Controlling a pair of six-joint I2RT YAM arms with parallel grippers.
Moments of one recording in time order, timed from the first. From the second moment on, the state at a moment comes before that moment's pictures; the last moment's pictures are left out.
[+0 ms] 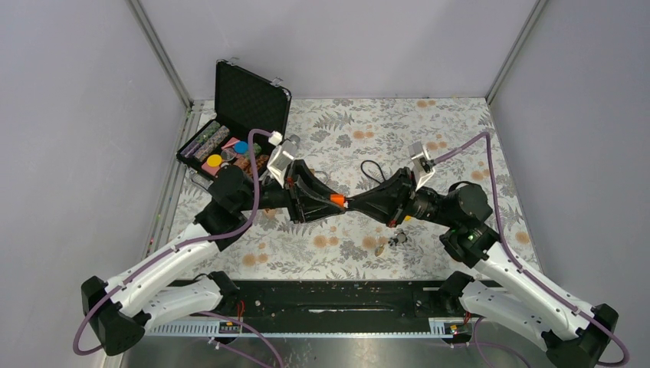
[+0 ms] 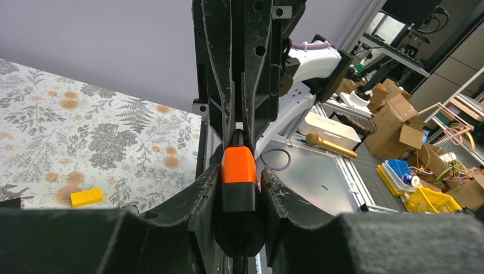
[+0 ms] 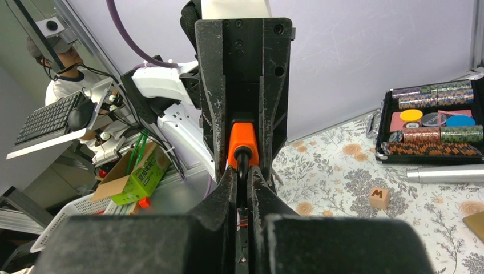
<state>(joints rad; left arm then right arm) -0.80 0.95 0.85 0.34 0.78 -0.58 0.75 0.78 0.71 0.40 -0.62 0.63</state>
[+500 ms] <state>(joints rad) -0.78 0.94 0.86 0.34 0.77 -0.58 0.82 0.80 0.74 0.37 -0.51 0.56</state>
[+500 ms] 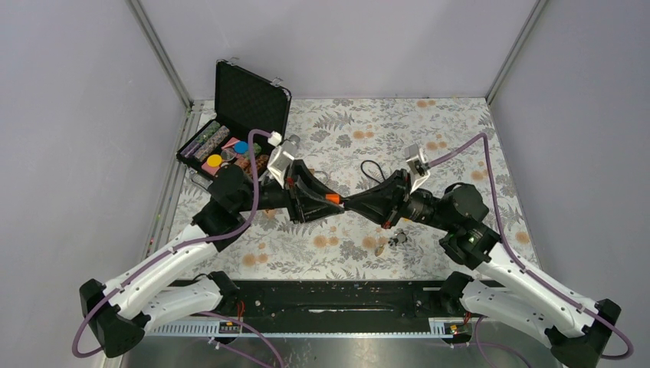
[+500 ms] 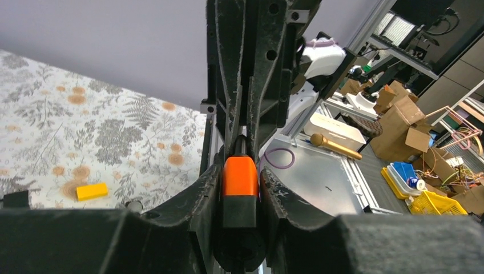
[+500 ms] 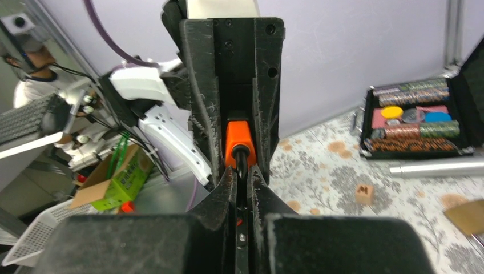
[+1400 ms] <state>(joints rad) -0.85 1.17 0.94 -0.28 0.84 0.14 0.85 0.94 0.99 -0.63 -0.57 -0.03</state>
